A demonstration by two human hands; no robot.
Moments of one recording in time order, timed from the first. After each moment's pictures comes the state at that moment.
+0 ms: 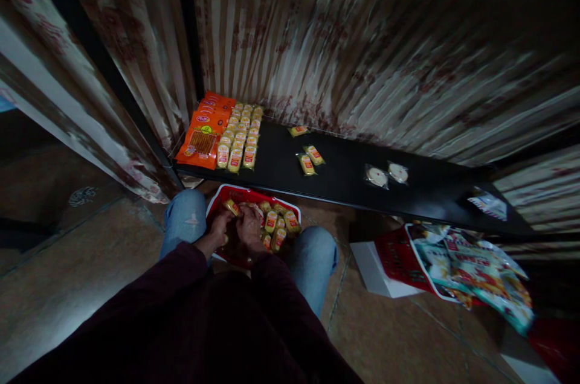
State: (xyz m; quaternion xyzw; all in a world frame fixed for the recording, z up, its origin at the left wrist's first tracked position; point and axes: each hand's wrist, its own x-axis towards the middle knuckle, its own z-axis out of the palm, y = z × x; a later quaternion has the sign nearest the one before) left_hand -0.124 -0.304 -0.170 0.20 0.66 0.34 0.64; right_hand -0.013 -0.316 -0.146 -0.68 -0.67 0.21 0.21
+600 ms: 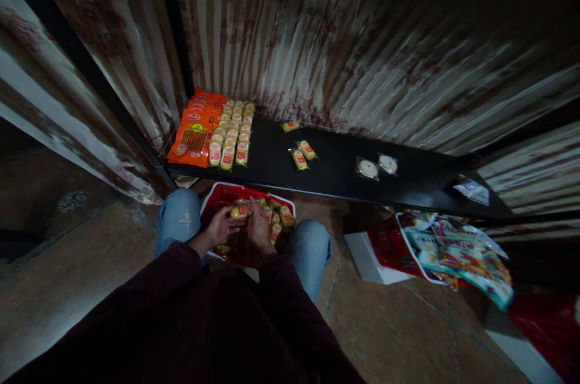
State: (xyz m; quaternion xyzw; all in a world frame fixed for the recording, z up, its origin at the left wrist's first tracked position) left_hand -0.121 -0.307 -0.126 0.11 0.43 0.31 0.84; right_hand 0.024 -0.329 -0.123 -0.67 -0.65 0.23 0.28
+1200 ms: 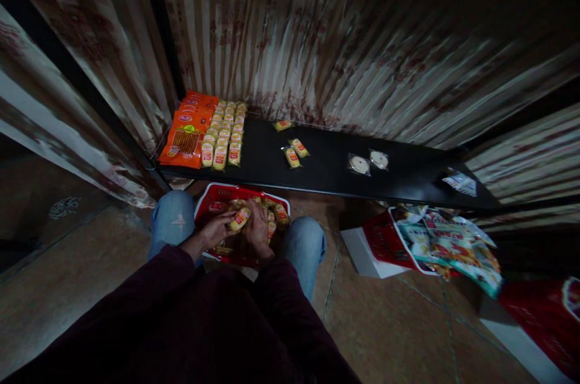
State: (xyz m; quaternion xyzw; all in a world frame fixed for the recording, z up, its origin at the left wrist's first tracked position) left_hand -0.116 -0.317 -0.116 0.13 0.42 0.32 0.84; right_hand 0.036 -0.344 -0.120 -0.66 -0.64 0.20 0.34
